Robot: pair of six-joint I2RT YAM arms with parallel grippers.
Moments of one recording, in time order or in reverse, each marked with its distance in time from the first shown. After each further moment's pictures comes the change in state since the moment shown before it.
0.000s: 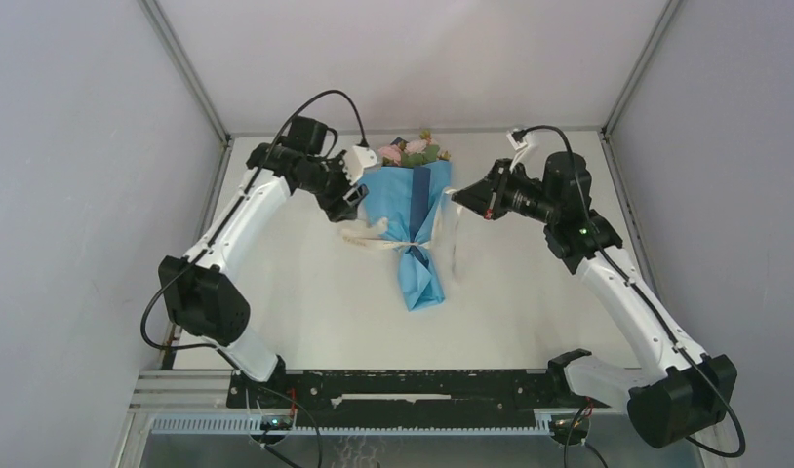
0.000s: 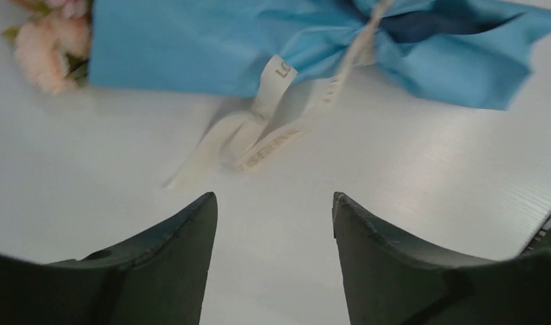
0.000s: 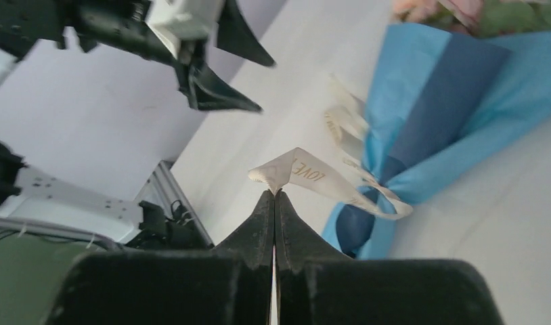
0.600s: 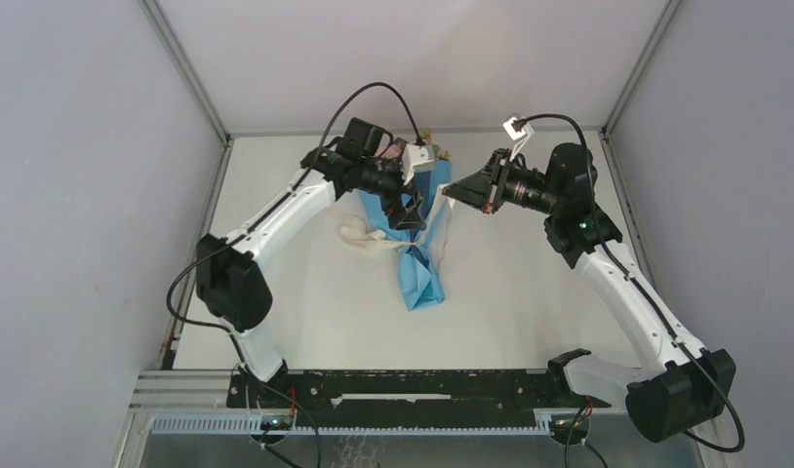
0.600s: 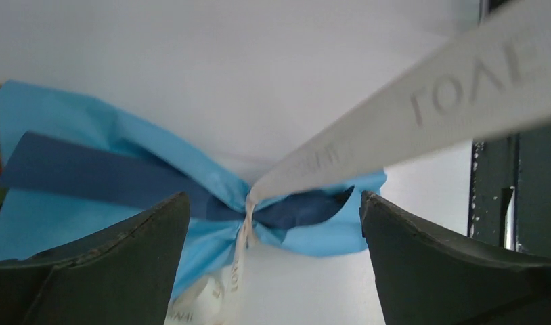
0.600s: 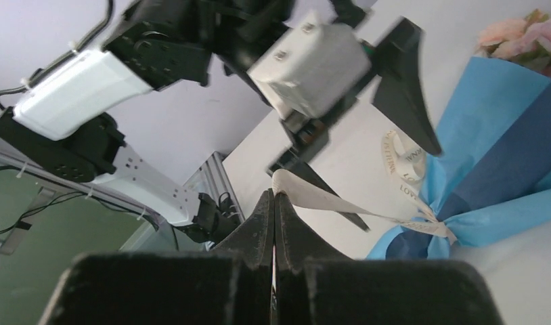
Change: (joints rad) left arm -0.238 0.115 0.067 0.216 0.347 -0.167; right arm 0.020 0.026 0.060 0.138 -0.194 0.092
